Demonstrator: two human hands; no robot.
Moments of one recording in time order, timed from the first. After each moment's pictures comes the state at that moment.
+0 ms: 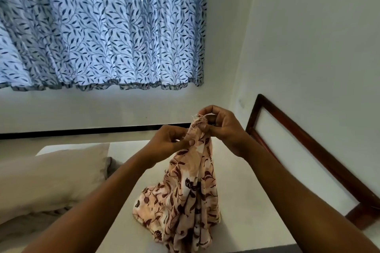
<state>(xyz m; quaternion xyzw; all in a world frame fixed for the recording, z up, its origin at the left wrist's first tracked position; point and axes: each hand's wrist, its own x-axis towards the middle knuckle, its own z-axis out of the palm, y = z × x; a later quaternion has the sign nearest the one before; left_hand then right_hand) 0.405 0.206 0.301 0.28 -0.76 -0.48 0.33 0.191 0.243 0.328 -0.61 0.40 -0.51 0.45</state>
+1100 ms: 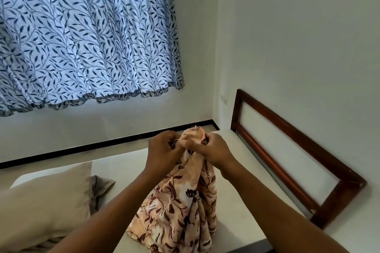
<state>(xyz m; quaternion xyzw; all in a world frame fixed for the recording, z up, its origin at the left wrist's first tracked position) 0.331 0.207 0.275 0.37 -0.76 -0.26 0.46 0.172 0.273 0.282 -0.49 0.63 -0.48 0.35</state>
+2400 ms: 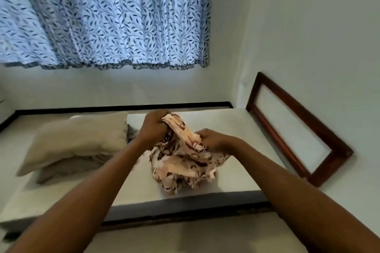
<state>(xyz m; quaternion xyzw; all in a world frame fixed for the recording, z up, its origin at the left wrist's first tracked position) 0.489 0.364 0.276 0.45 -0.75 -0.30 0.38 0.277 0.425 0.271 -0.68 0.61 -0.11 0.38</state>
